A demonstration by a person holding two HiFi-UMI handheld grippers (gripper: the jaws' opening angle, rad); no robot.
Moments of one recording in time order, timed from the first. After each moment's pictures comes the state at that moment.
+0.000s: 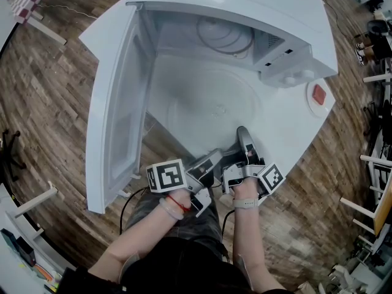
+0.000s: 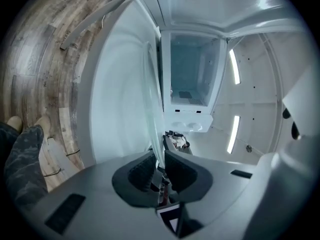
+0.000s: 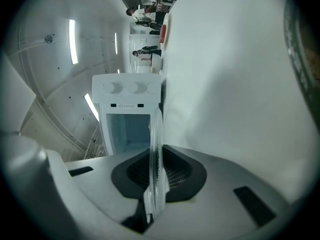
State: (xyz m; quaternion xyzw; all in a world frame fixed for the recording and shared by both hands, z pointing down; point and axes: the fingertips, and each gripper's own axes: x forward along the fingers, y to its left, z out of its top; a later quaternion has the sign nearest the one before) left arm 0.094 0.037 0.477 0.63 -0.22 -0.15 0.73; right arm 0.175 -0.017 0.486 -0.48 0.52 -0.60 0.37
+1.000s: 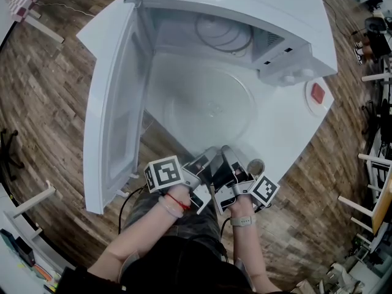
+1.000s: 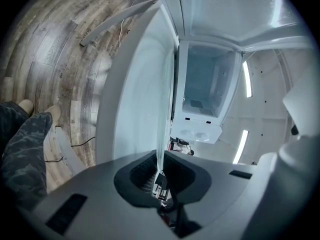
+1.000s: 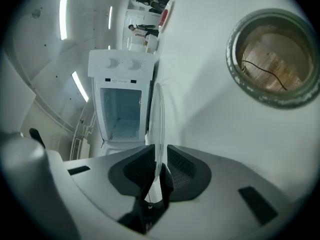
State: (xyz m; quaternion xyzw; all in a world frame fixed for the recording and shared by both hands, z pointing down) left arm 0.085 0.038 0.495 0.56 -0.26 -0.16 0.77; right arm 0.133 0.040 0.495 -0.46 0.54 -0.67 0.25
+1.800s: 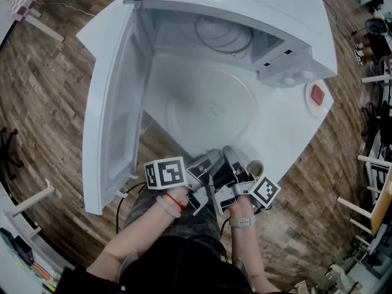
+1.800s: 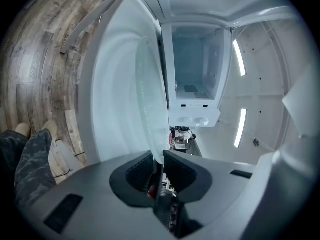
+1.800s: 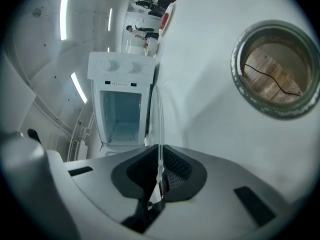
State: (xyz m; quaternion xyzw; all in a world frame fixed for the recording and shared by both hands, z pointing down) left arm 0.098 0.041 0.489 0.63 -0.23 -0.09 0.73; right arm 0.139 0.036 0.489 -0.47 0.52 -0.66 0.25
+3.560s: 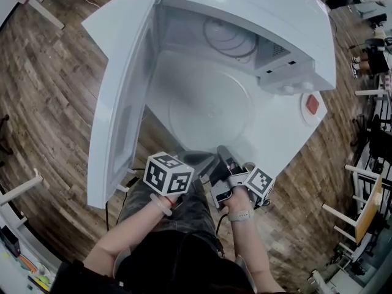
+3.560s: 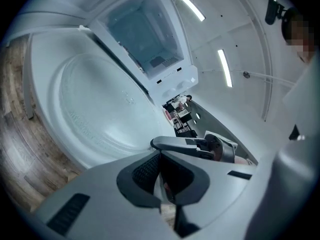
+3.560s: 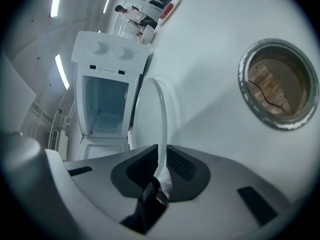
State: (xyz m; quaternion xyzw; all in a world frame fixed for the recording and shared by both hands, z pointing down) left arm 0.097 0.058 0.484 0.82 -0.19 0.08 0.54; right arm 0.134 0.036 0.508 -0.50 0.50 -0.69 0.14
